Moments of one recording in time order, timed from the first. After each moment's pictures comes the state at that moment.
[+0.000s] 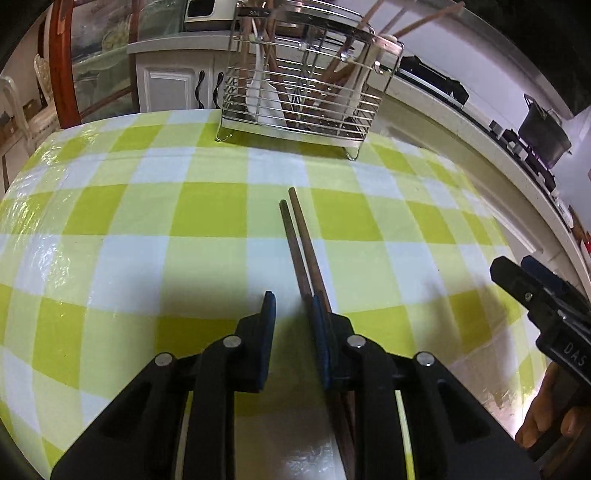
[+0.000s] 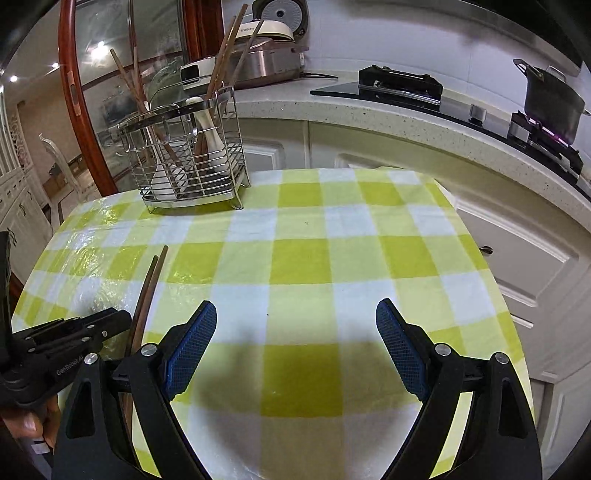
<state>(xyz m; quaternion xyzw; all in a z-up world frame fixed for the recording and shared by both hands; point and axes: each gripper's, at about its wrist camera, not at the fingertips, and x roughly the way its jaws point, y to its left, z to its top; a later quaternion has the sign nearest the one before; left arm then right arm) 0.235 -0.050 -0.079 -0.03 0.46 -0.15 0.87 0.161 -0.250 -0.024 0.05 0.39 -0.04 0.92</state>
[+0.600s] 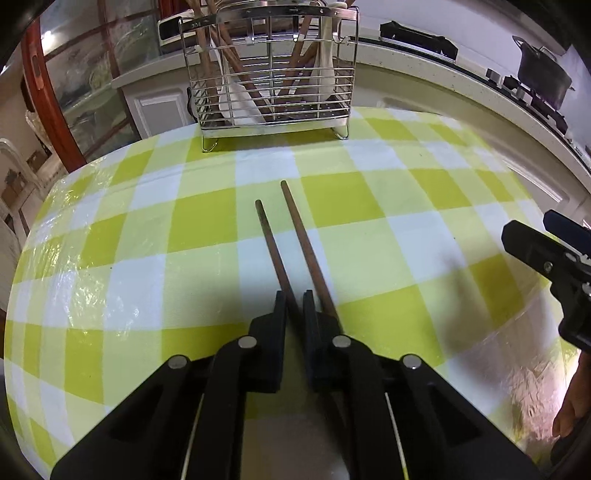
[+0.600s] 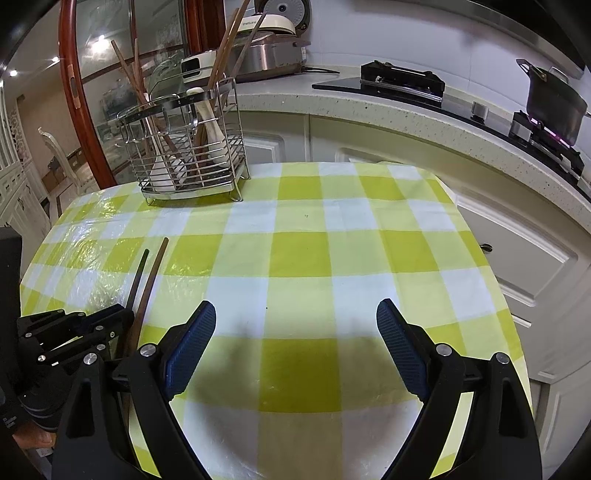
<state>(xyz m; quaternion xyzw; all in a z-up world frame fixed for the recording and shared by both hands) 0.232 -0.077 -0.078 0.08 0.46 -0.13 0.87 0.161 -0.246 -0.029 0.05 0.41 -0.04 0.91</state>
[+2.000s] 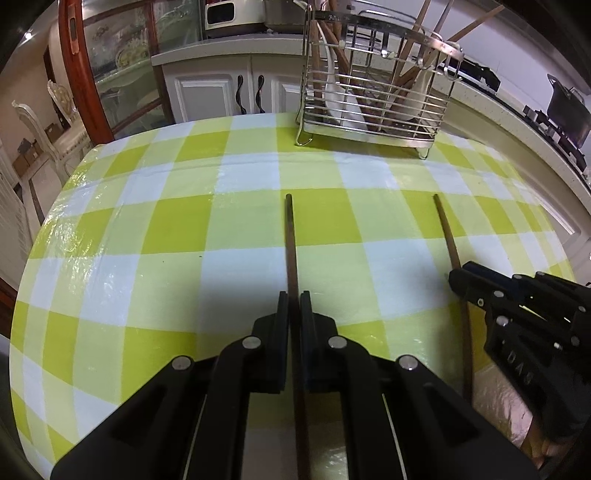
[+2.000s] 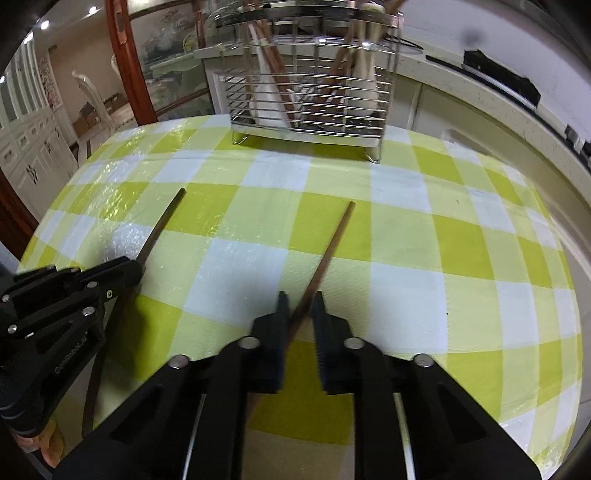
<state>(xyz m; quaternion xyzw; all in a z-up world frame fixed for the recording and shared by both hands) 0.250 0.005 -0.074 0.04 0.46 -0.10 0.88 0.209 -0.144 -0.062 0.02 0.48 0.05 0.88</state>
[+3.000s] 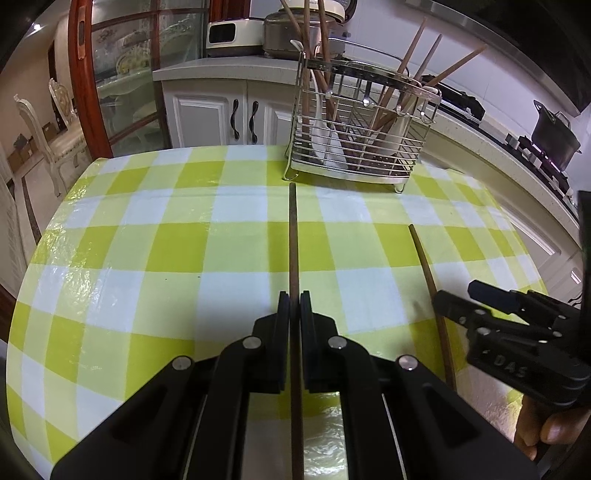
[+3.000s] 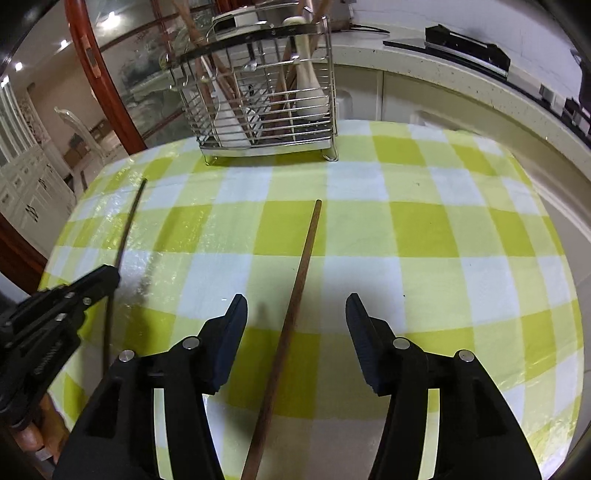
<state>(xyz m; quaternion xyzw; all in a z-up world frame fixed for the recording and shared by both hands) 0.236 0.007 -0.045 0.00 0.43 -0.12 0.90 0.203 -0.168 -0.050 0.06 0.49 0.02 0.87</state>
